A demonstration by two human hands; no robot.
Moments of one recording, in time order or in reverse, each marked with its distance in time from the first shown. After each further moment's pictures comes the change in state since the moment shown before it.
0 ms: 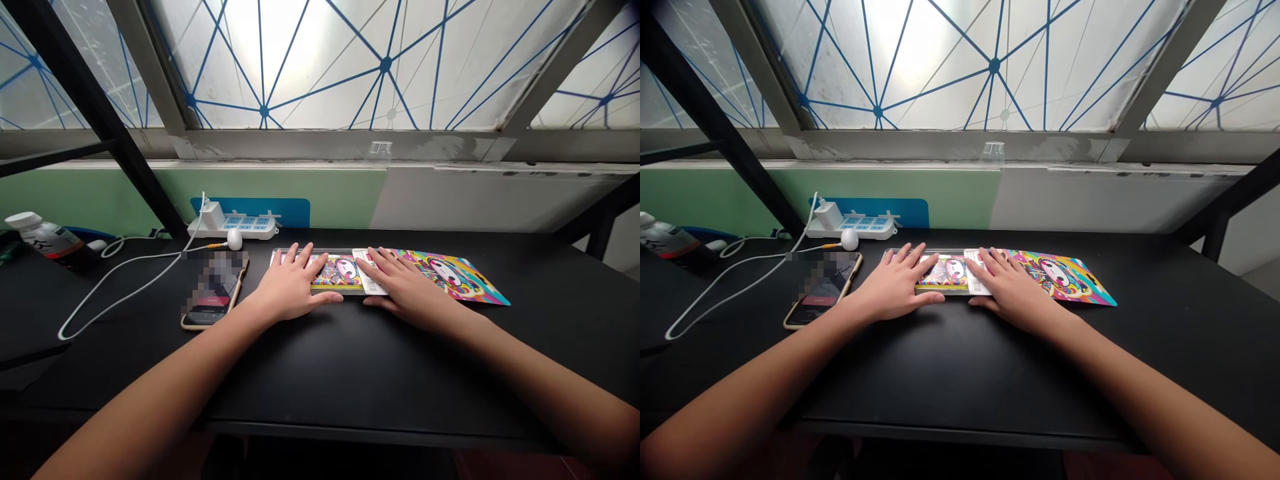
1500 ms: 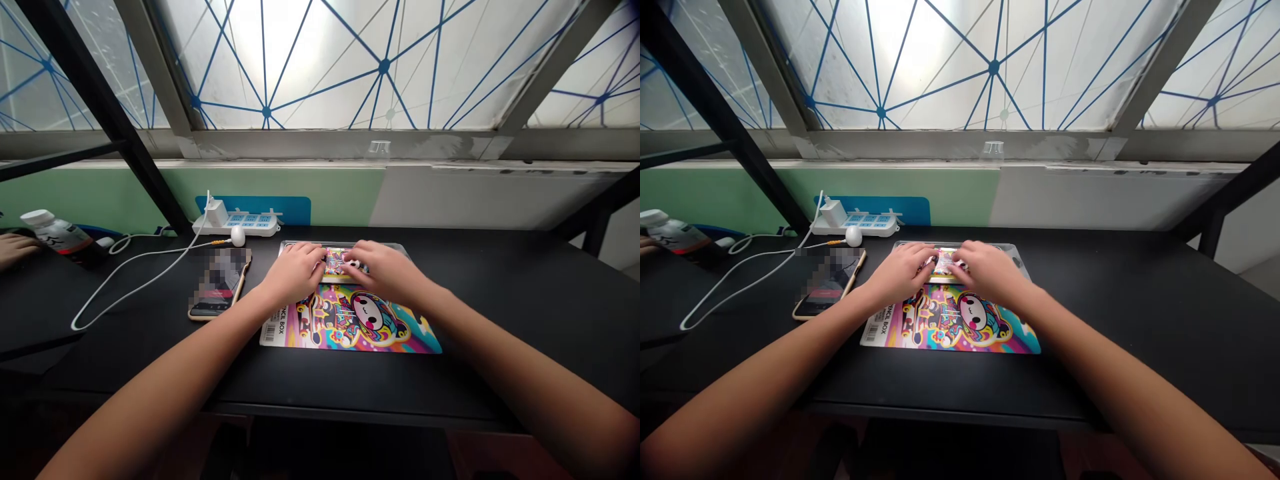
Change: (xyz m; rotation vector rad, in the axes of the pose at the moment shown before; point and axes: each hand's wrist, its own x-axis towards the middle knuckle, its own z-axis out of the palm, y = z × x) left_hand 0.011 -0.004 0.007 -0.135 0.295 0.130; right_hand 0.043 -0.034 -0.028 0.163 0.200 -0.070
